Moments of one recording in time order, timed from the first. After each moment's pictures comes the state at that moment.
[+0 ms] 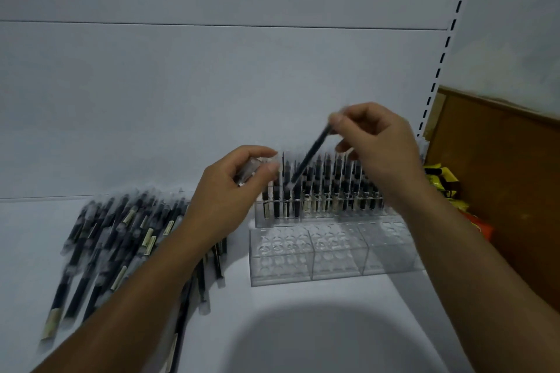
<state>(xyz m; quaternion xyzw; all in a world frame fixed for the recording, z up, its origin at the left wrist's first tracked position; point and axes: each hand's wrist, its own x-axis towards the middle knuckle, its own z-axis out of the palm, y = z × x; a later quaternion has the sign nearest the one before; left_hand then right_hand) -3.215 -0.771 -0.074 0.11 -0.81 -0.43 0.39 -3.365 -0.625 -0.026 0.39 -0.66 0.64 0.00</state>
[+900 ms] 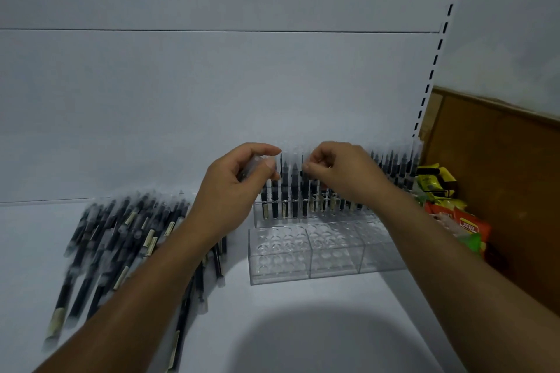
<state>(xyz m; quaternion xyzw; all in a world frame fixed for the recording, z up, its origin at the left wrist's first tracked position) -3.218 -0.764 -0.067 0.09 -0.79 -0.46 0.39 -3.384 -0.648 -0.053 0.46 -0.82 0.34 0.02</state>
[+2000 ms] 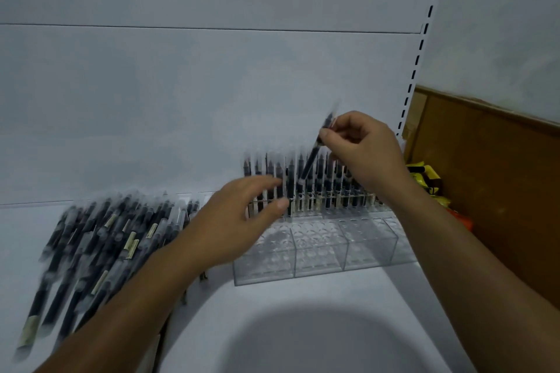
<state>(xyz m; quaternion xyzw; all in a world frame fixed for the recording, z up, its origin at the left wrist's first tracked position) -3.212 -0.747 -0.082 0.14 -0.94 -0.26 0.19 -3.387 -0.614 -0.036 0.41 -0.72 0.56 0.07</state>
